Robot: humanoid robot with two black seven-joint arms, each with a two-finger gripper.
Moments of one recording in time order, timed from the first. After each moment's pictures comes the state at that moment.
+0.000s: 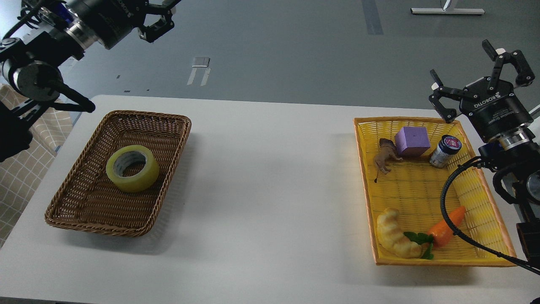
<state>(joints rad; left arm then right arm) -0.97 0.63 -0.65 -1.04 0.04 -0.49 -0.29 0.46 -0.31 1.46 1.07 0.02 0.49 -0.22</state>
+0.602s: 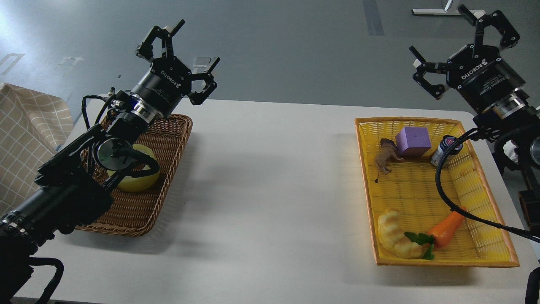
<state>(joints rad) -0.64 0.37 -0.88 -0.97 0.06 -0.49 -0.28 0.59 -0.34 1.42 1.04 0.02 0.49 -0.39</state>
